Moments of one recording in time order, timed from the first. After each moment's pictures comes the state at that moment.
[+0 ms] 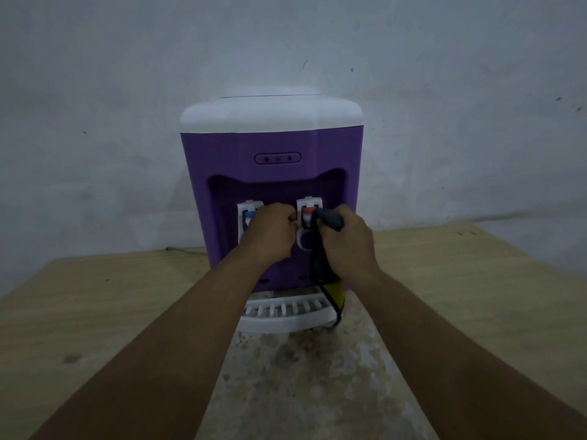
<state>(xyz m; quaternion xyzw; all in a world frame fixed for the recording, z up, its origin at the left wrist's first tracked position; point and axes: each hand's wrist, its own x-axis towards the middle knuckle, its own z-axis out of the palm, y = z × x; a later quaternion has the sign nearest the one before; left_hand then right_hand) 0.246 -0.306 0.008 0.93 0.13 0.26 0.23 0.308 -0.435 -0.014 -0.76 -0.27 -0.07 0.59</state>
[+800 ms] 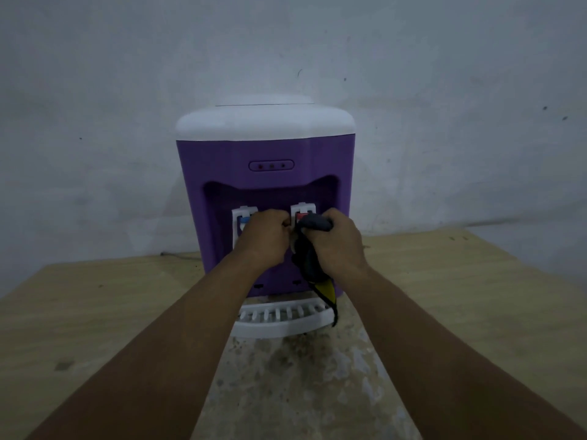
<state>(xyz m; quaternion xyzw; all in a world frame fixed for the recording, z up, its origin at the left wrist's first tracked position) 0.248 -0.306 0.007 0.93 0.13 0.26 0.23 0.309 -0.432 -0.007 -0.75 -0.25 -0.02 0.62</state>
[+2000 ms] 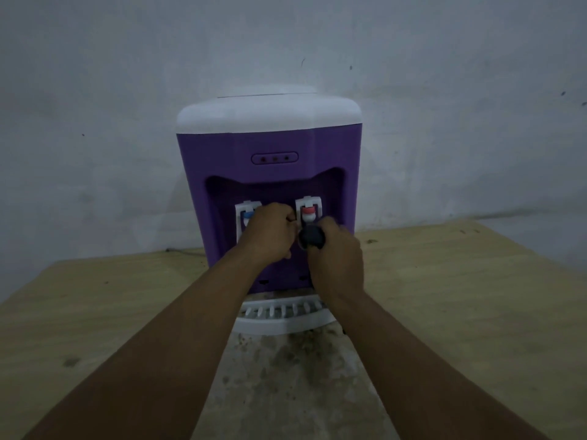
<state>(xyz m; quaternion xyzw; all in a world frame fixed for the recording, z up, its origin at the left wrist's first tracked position) 0.245 -0.306 0.009 0.93 0.14 0.24 0.26 0.296 -0.423 -0.046 -0.80 -0.31 -0.24 0.46</state>
